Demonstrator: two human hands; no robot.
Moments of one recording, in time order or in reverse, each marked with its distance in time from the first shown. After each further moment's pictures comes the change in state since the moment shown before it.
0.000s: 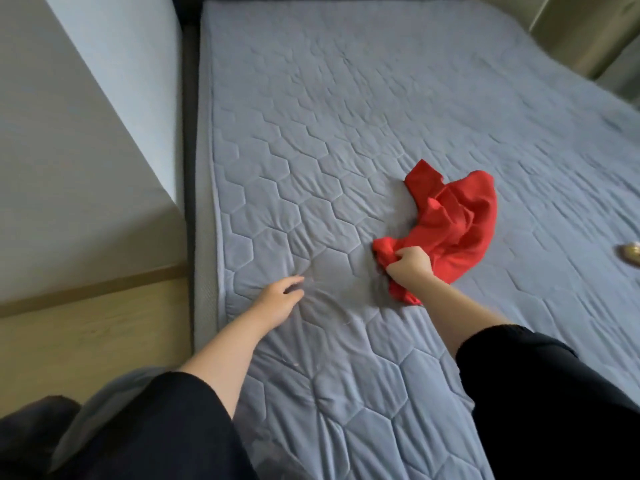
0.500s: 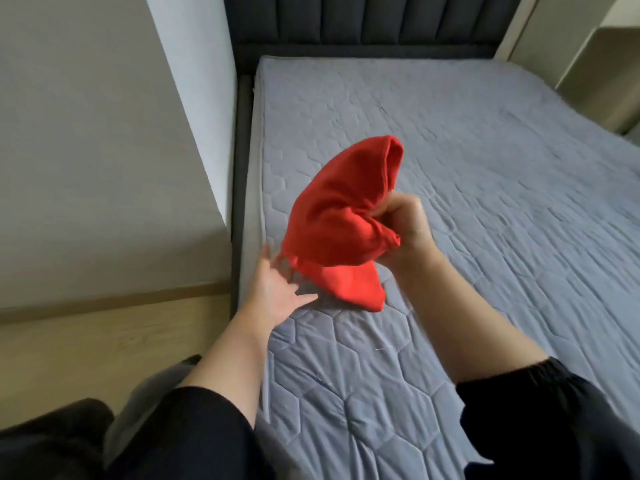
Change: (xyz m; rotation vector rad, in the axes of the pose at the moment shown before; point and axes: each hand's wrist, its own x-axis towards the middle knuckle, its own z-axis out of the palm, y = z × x) left_hand -0.027 0.043 -0.079 -1.305 0.000 -0.109; right_hand -0.113 -0.192 -0.086 1.555 -0.574 -0.252
